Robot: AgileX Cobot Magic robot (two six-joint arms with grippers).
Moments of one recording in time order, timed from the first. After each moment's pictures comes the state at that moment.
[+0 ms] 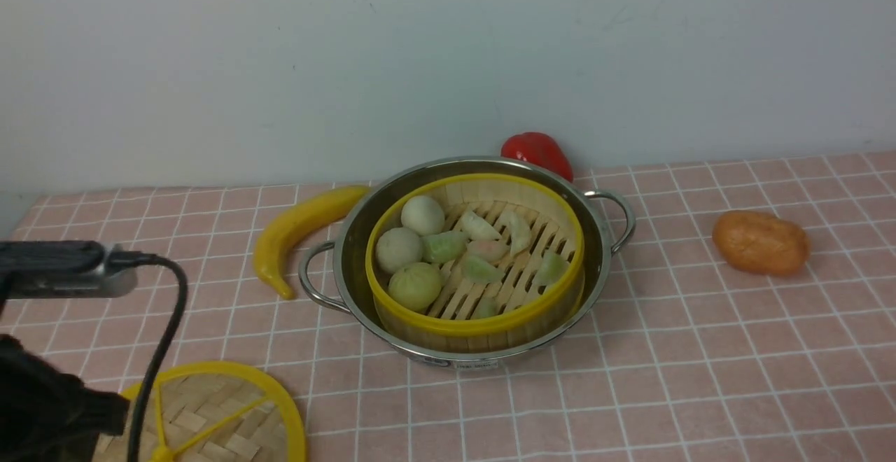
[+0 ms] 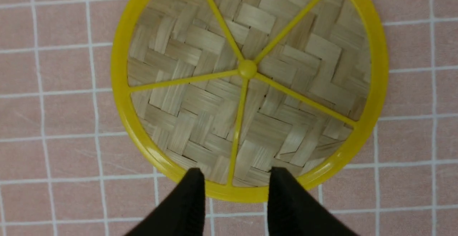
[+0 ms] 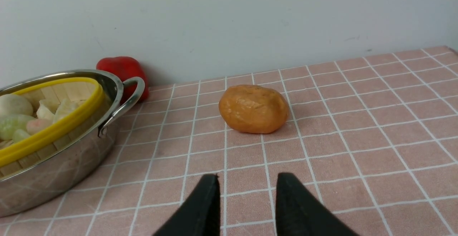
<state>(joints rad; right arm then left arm) 0.05 0.00 0.01 -0.03 0.34 0.31 0.03 1.13 -0.81 0.02 1.12 -0.01</state>
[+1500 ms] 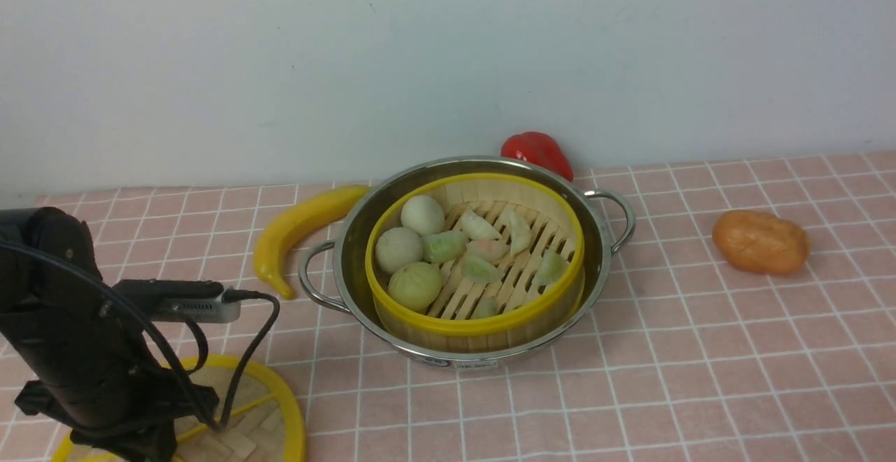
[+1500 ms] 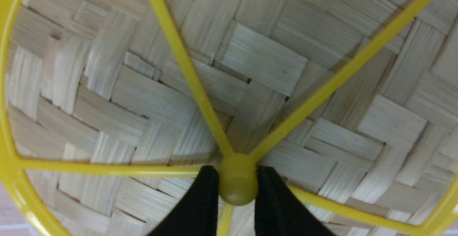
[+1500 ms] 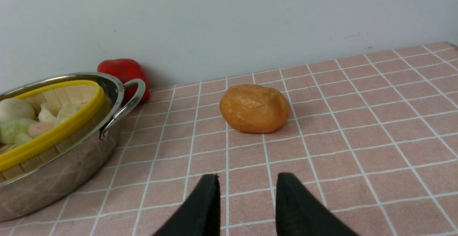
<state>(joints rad) 0.05 0.00 0.01 -0.03 0.34 0.33 0.03 1.60 -0.90 0.00 0.97 0.09</state>
